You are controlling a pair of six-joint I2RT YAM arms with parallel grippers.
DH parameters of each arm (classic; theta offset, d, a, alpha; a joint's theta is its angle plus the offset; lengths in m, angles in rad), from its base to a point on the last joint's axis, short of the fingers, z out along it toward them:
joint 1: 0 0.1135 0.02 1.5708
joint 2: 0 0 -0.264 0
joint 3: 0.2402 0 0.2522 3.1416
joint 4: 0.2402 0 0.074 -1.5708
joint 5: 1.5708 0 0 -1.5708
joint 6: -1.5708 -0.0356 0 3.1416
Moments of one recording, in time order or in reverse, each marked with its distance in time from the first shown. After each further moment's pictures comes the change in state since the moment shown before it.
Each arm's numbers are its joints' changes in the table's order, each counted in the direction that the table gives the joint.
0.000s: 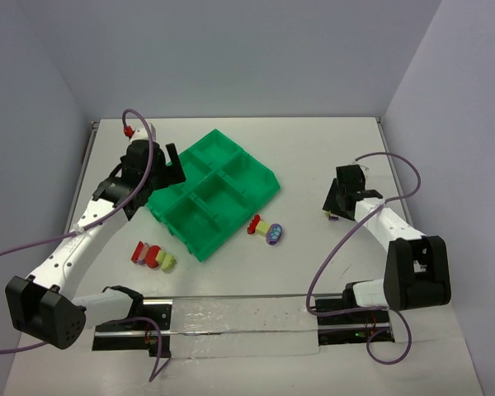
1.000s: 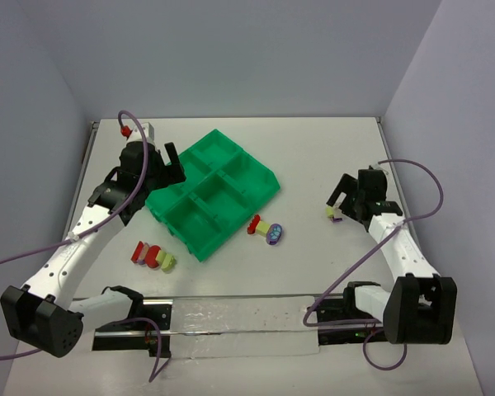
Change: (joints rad) left arm 0.000 0.051 -0.021 -0.041 0.045 -0.007; right arm -0.137 0.229 -0.044 0.055 -0.143 -0.045
